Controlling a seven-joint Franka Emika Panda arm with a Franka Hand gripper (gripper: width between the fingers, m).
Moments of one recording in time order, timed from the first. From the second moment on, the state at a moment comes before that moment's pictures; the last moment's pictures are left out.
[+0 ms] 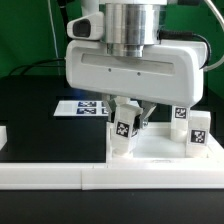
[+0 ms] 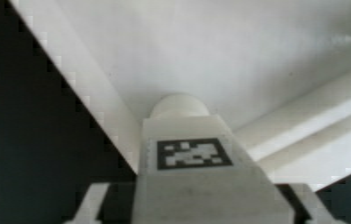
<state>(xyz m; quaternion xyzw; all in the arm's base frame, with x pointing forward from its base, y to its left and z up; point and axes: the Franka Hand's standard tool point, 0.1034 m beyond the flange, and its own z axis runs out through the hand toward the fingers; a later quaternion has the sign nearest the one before) 0.616 0.010 0.073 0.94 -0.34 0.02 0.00</state>
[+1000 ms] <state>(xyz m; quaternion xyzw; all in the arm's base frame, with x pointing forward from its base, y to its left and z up) 0.619 0.004 0.069 0.71 -0.69 0.04 -0.10</state>
